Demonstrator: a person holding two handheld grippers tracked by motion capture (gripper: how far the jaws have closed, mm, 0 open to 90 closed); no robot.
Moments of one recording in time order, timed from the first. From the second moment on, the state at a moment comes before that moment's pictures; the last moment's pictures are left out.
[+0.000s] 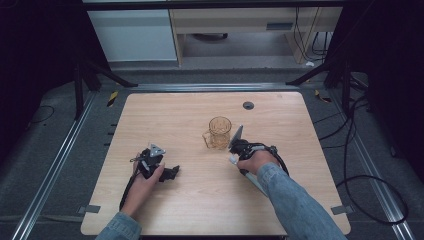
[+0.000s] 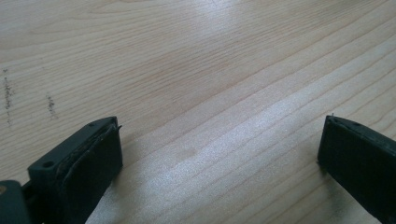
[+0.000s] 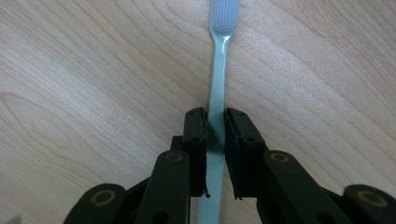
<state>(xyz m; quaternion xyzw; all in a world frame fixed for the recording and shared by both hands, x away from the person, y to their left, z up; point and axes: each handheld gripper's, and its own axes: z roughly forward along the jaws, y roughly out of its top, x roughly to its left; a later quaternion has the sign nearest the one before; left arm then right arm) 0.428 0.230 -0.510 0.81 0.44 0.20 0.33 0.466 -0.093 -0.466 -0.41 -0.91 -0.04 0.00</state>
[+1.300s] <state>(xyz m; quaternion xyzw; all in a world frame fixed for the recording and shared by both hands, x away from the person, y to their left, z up) 0.428 0.230 -0.510 0.81 0.44 0.20 0.33 0.445 -0.088 -0.415 -0.40 -0.88 -0.25 -0.06</state>
